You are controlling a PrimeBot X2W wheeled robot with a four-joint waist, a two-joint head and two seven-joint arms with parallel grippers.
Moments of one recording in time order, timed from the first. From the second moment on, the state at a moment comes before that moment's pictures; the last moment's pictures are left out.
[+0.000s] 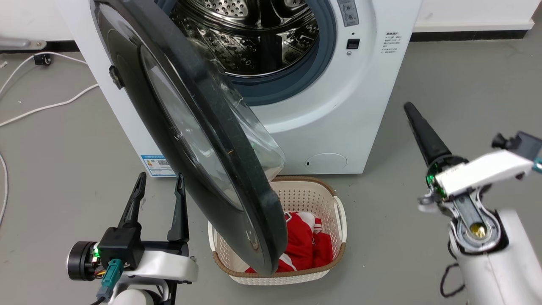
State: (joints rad) left arm -0.07 0.05 -0.02 0.04 -0.06 -0.03 -0.26; right arm -0.43 -0.09 0.06 0.29 1.27 0.13 0.17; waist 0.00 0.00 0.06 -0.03
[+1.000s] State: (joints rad) left arm -0.03 0.05 0.00 0.04 -0.04 -0.05 -0.26; right arm 0.10 -0.05 -0.08 -0.14 0.00 0.13 -0.20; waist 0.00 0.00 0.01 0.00
